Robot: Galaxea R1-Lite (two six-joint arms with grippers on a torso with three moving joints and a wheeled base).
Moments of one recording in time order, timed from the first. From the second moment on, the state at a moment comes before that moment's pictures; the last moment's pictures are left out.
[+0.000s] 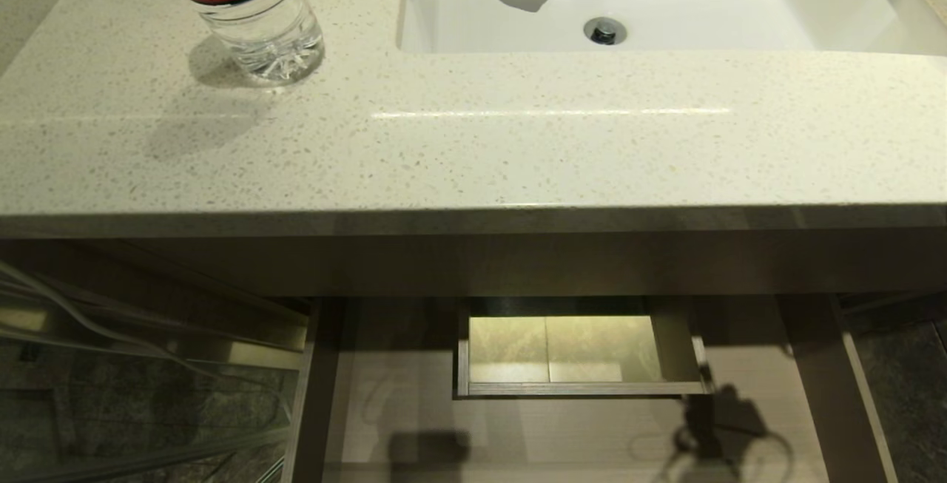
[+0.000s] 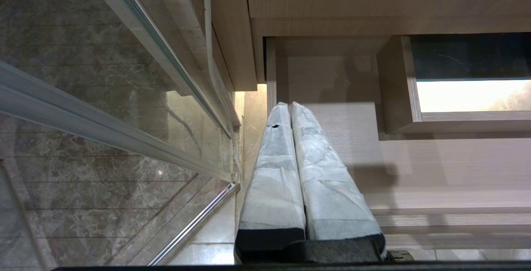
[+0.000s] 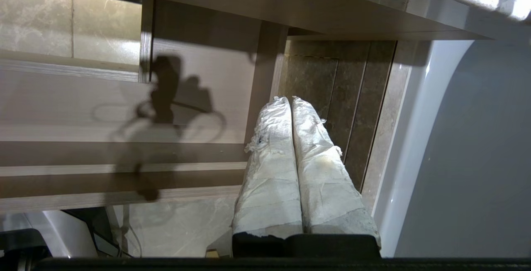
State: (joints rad) left arm 0.00 0.00 0.00 0.00 0.00 0.00; right arm -0.48 0.86 -1.00 0.53 0.13 -0.54
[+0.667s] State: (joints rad) left arm 0.00 0.00 0.00 0.00 0.00 0.00; right arm -0.48 0.86 -1.00 0.54 0.13 -0.54
